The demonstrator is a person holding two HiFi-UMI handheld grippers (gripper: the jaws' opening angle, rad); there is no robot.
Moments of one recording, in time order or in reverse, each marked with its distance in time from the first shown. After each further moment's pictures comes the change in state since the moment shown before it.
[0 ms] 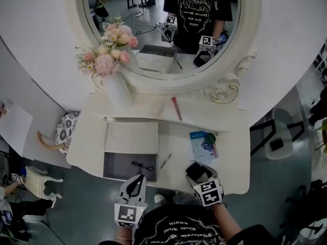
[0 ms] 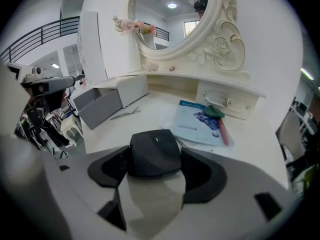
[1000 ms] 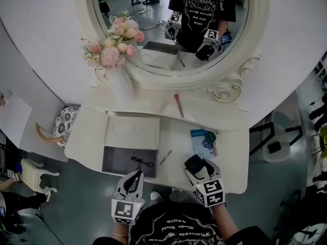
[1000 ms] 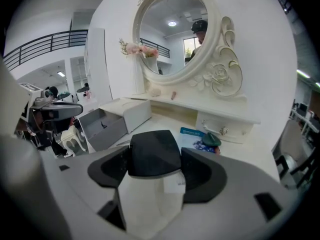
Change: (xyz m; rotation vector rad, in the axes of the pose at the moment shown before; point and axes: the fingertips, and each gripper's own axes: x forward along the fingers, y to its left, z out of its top) left arm -0.005 0.006 -0.004 -0.025 -0.016 0.014; right arm -0.032 0.004 0.054 -0.006 -0.193 0.005
